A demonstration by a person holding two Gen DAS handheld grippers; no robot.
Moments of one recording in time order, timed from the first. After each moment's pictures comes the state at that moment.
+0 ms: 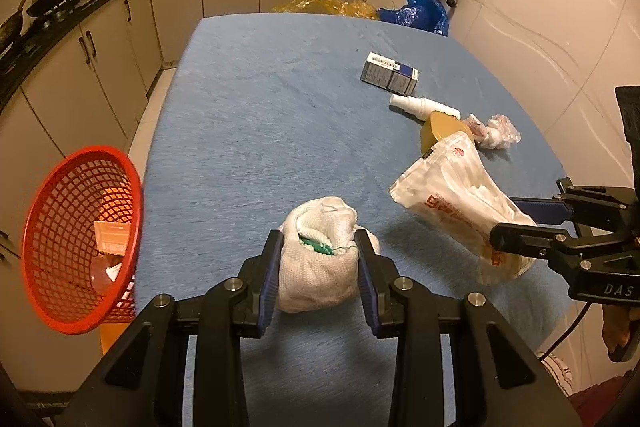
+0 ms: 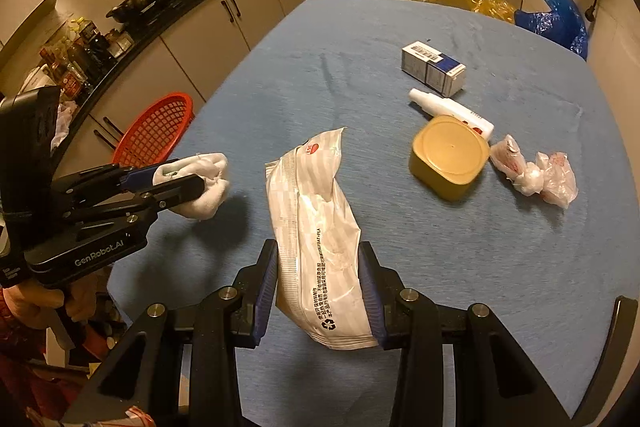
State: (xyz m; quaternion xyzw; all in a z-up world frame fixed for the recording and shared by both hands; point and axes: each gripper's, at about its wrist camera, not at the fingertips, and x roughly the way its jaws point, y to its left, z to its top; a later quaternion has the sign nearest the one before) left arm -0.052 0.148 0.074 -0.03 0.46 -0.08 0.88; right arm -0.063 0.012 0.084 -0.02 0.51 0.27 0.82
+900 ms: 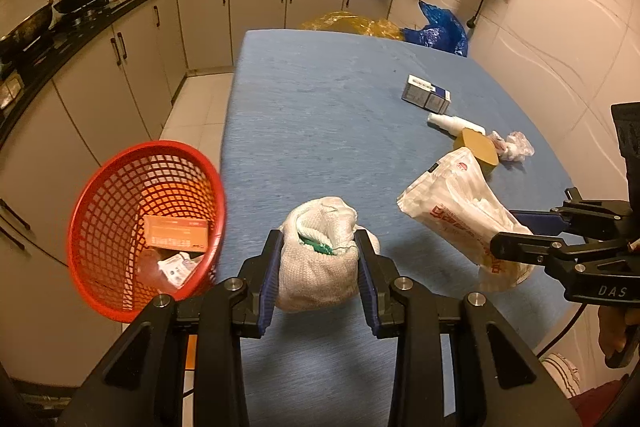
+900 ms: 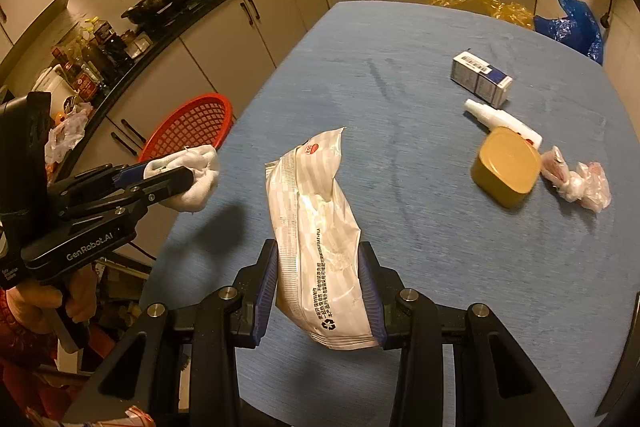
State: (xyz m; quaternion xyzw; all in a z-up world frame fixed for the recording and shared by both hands) left arm -0.082 0.209 0.094 -0.04 0.44 -0.05 0.90; right arm -0.081 0.067 0.093 0.00 0.50 0.29 0.81
